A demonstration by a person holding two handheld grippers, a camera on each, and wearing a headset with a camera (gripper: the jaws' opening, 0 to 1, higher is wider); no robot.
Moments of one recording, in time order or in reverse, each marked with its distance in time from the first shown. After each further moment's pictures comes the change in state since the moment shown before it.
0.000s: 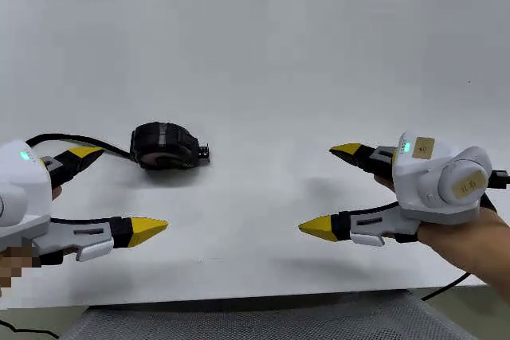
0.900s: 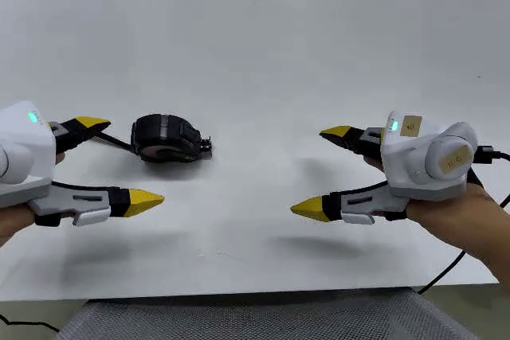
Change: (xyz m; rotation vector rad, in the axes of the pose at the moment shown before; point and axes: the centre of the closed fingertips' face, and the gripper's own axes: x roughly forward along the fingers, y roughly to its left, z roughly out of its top) left arm 0.018 0.020 0.009 0.093 0.045 -0.067; right arm 0.019 -0.010 0.009 -0.027 0.012 0.046
